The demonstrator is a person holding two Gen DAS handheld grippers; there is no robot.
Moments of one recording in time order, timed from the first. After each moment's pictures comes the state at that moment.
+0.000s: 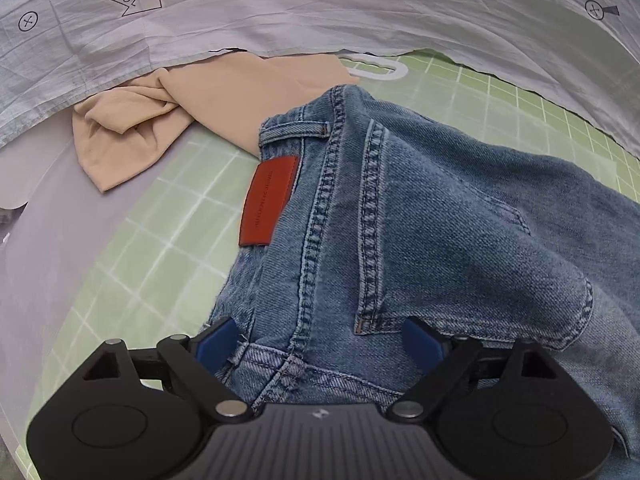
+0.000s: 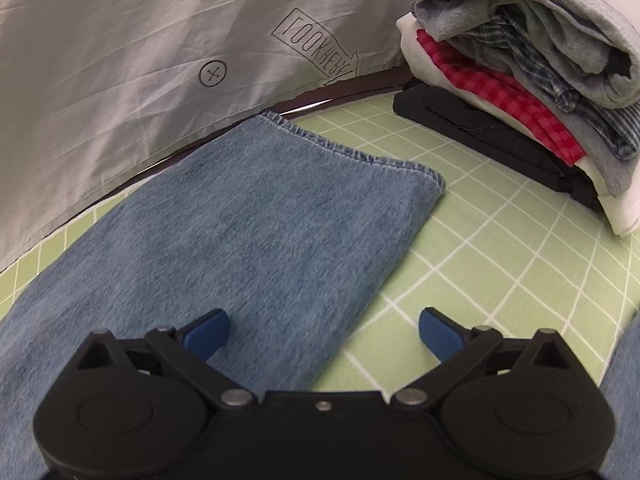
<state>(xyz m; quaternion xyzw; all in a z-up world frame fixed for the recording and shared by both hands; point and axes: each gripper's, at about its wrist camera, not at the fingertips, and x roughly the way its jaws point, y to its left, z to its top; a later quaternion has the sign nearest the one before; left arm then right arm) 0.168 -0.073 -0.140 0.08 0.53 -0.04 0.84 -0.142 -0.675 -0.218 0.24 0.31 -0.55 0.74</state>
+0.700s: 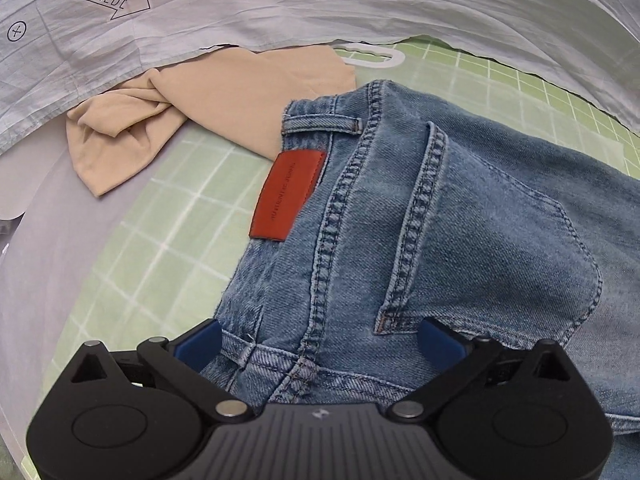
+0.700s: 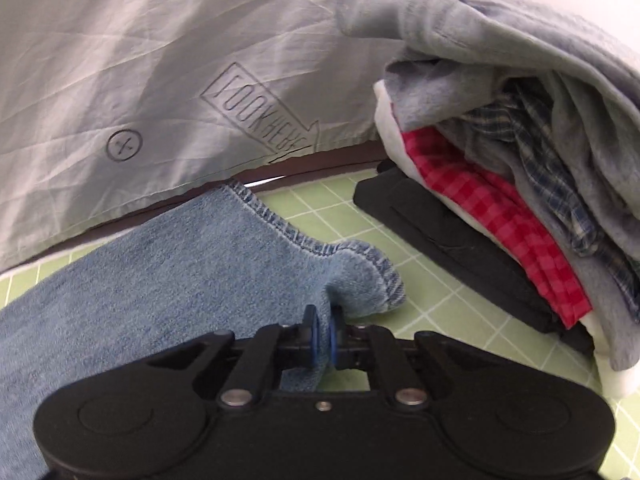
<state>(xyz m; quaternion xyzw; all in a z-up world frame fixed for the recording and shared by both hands) 0.171 -0.074 -0.150 0.10 0.53 -0.05 0.84 -0.164 -0.769 -0.208 0.18 0.29 -0.56 0.75</state>
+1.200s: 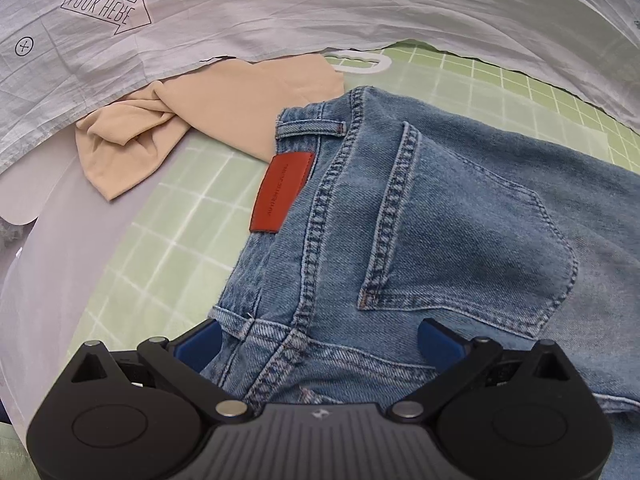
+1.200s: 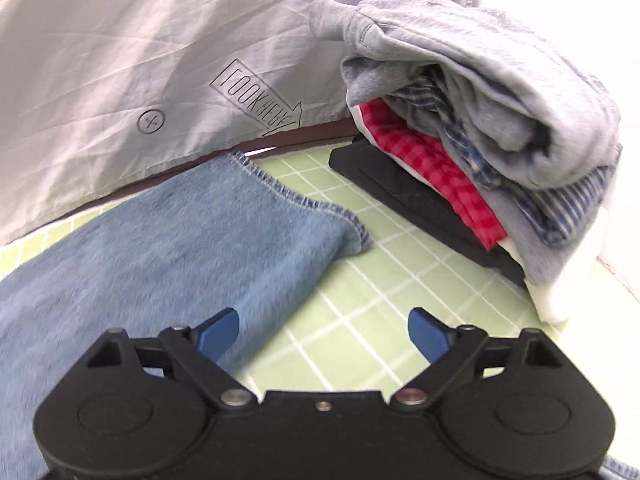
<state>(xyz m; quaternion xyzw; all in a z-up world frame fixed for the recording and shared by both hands) 0.143 -0.081 -0.127 0.11 0.52 -0.05 0.84 -0.198 -0.669 -0.186 0.16 0.33 -0.55 0.75</state>
